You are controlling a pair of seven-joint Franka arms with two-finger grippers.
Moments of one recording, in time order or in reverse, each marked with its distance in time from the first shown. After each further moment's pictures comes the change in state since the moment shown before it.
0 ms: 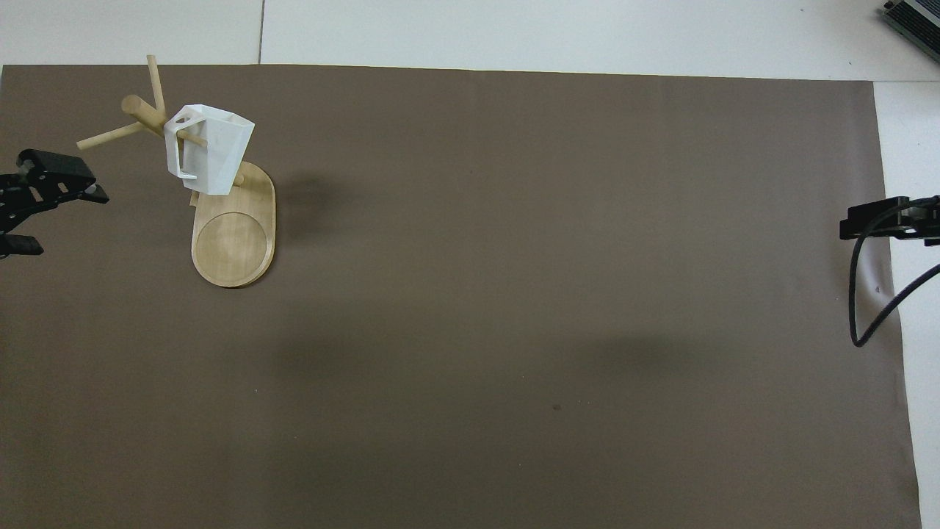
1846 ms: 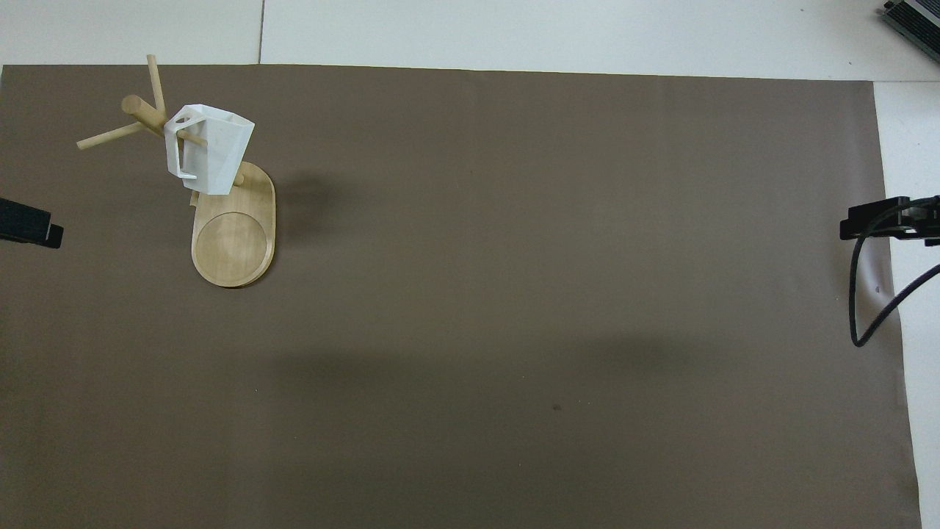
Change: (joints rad) left arm -0.068 0.086 0.053 0.299 0.053 -0.357 0.619; right arm 0.000 0.000 0.000 0.000 0.000 0.000 0.000
